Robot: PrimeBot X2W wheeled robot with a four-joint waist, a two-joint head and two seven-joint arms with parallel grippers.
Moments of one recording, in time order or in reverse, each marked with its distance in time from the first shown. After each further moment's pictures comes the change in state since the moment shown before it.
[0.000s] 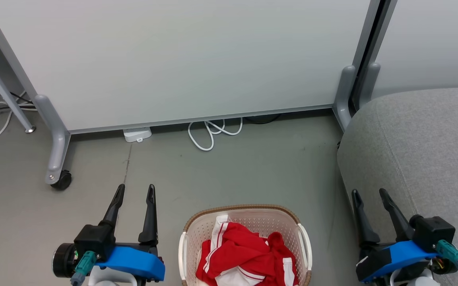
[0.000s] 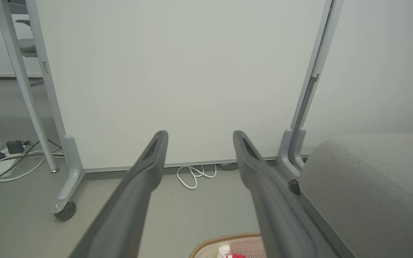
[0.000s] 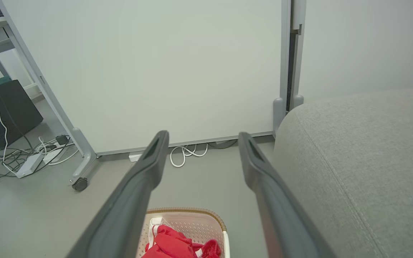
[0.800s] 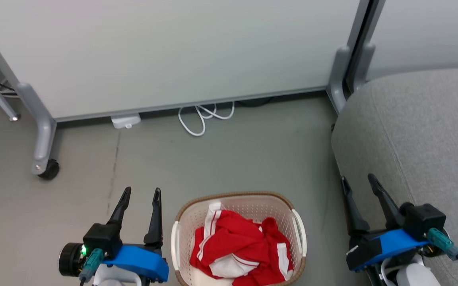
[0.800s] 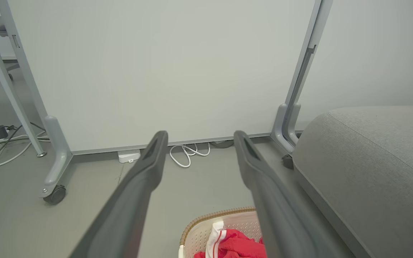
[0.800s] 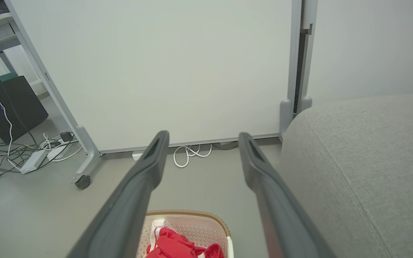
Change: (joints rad) left arm -0.008 0.000 -0.020 0.051 0.022 0.000 -0.005; right arm -0.035 -0.001 0.042 -0.014 -0.013 0.000 -0.005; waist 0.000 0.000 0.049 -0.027
